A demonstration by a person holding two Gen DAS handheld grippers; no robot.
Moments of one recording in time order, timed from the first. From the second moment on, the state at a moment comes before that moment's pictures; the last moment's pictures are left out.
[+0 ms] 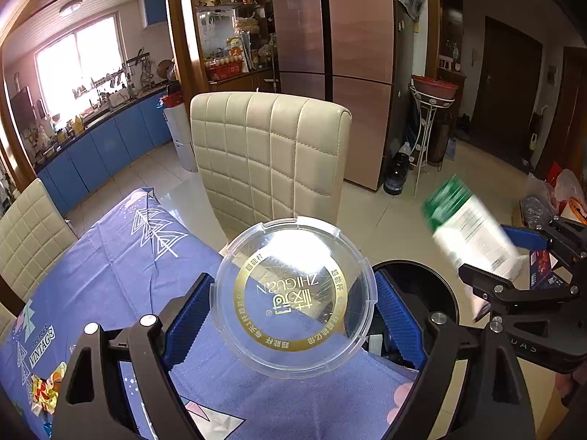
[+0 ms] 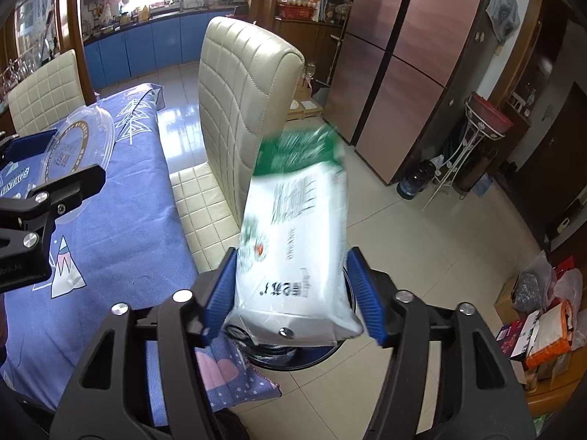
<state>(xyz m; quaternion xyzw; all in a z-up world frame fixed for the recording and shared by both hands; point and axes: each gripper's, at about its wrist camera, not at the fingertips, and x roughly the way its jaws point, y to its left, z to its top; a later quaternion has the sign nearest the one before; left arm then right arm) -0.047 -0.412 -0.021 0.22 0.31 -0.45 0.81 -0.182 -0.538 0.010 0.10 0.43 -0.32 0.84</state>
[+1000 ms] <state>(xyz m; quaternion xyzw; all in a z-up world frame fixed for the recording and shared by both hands) -0.090 -0.466 -0.020 0.24 0.30 -0.51 0.77 -0.239 -0.573 -0.005 0.13 0.43 -0.39 0.80</state>
